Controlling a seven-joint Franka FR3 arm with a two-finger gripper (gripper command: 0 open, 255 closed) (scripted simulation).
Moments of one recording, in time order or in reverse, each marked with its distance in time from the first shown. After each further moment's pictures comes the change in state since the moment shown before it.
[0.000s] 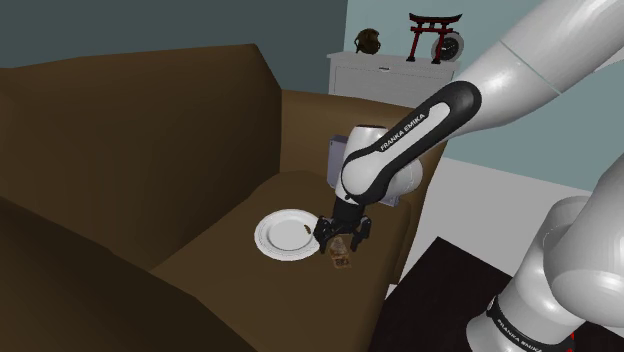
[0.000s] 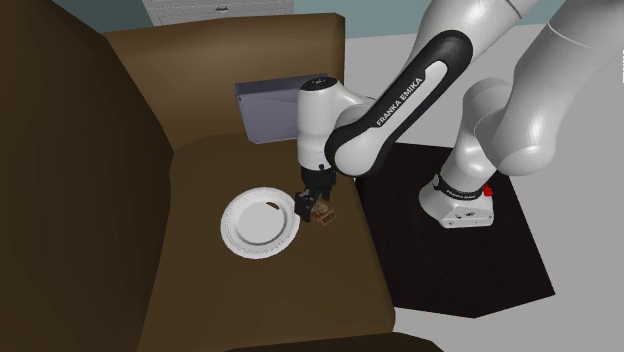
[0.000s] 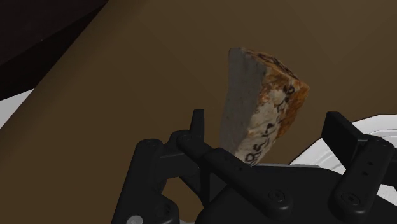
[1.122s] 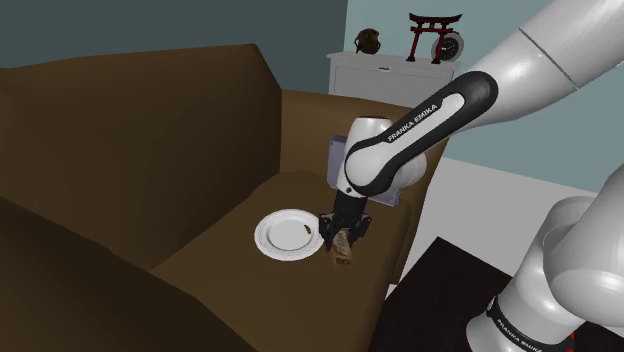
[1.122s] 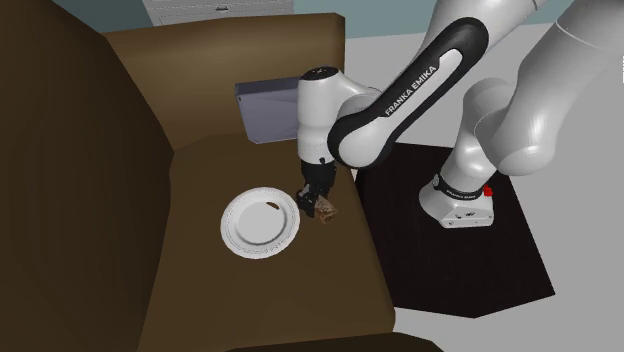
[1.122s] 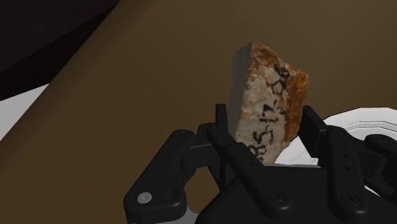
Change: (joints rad) arm -0.007 -0.059 -0.002 0.004 -0.026 -0.061 0.028
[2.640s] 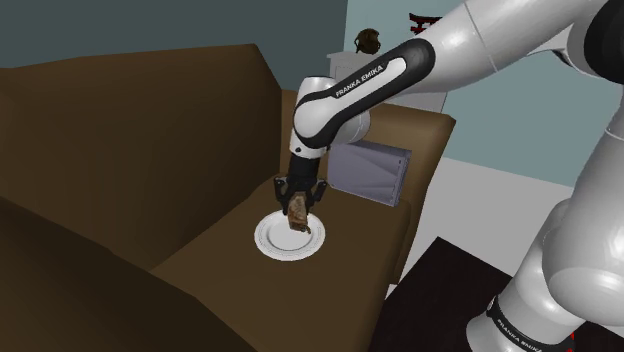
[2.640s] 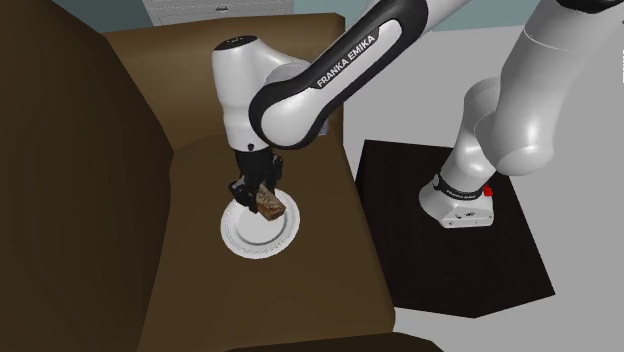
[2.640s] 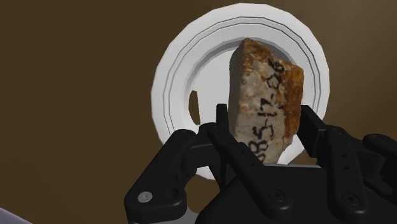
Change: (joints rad) arm -0.025 0.236 0.013 0.477 -0.154 -0.220 0.162
